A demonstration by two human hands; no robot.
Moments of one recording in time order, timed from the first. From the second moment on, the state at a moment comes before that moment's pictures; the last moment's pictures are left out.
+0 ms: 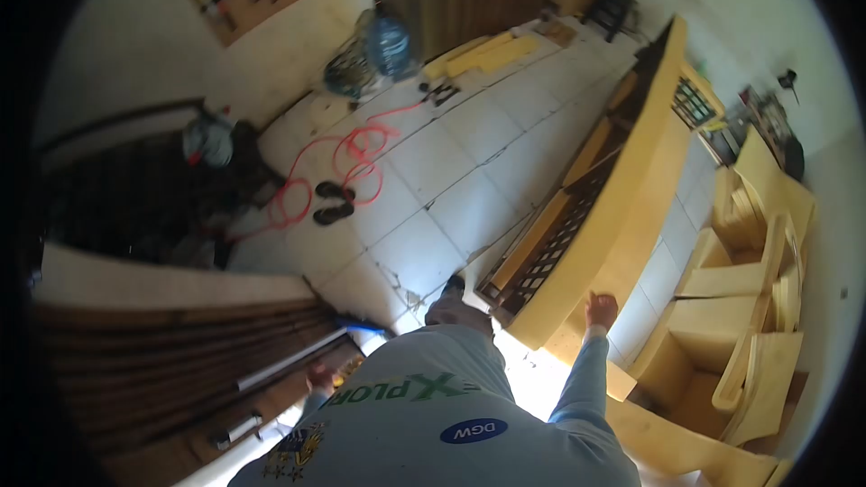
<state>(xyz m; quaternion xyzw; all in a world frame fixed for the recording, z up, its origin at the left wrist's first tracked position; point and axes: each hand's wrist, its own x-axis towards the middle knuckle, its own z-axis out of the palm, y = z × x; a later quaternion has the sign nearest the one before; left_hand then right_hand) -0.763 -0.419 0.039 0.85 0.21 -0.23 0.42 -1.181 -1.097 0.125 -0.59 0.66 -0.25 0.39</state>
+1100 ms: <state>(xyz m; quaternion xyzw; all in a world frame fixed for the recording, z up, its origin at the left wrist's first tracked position) -0.195 -1.300 0.106 0.79 -0.41 -0.42 0.18 -0.480 -1.434 0.671 -1.00 0.04 0.02 0.06</state>
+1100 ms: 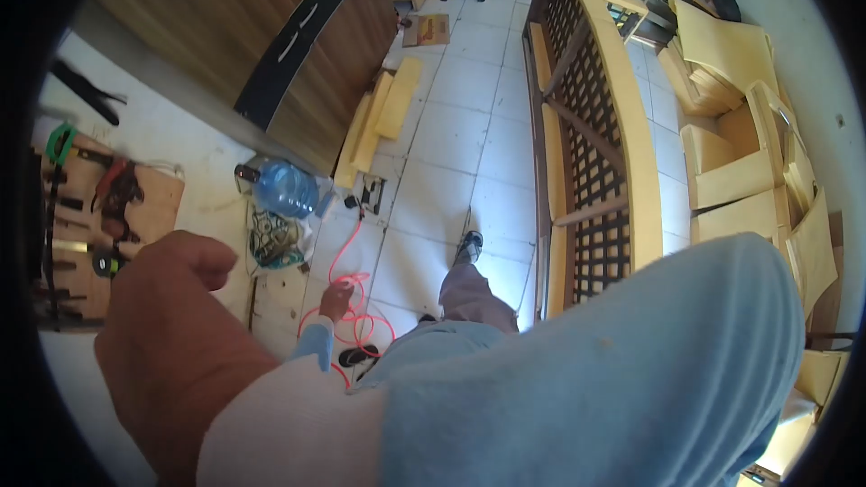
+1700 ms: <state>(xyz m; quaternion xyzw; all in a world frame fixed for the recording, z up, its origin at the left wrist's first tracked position) -0.212 -1.473 0.107 0.79 -0.31 -0.52 0.08 -0.516 -1.803 0.691 -0.99 0.12 0.01 -0.03</state>
